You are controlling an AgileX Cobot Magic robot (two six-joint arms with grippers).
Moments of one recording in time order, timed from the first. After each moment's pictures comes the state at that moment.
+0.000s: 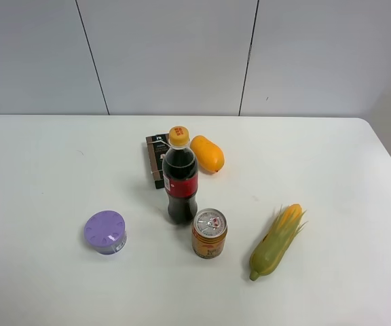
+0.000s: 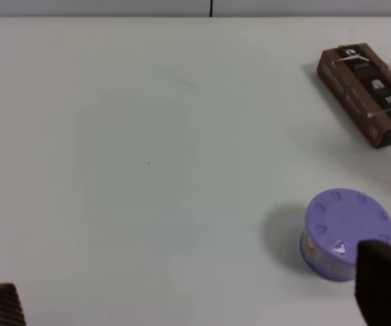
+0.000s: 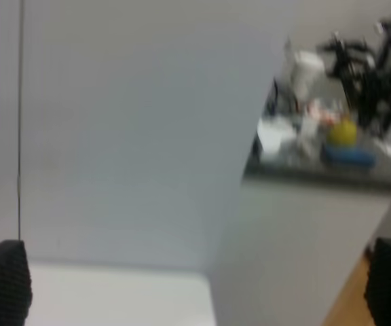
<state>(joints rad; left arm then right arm) 0.03 -0.01 -0.51 0.01 1.06 -0.04 0.07 0.55 -1.65 -0.18 1.22 -0.13</state>
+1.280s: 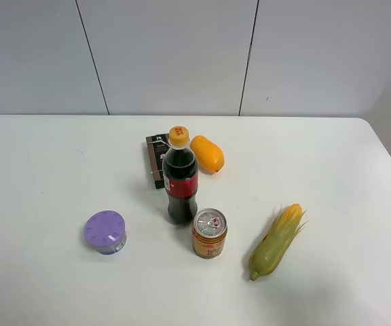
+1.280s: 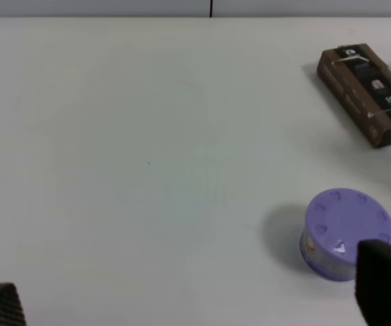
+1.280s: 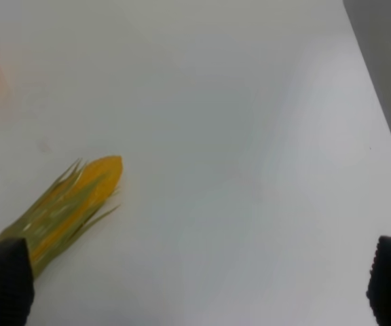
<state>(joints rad) 0.03 -0.01 -0.51 0.01 1.06 -0.04 0.03 0.00 -0.50 -0.05 1.07 0.07</state>
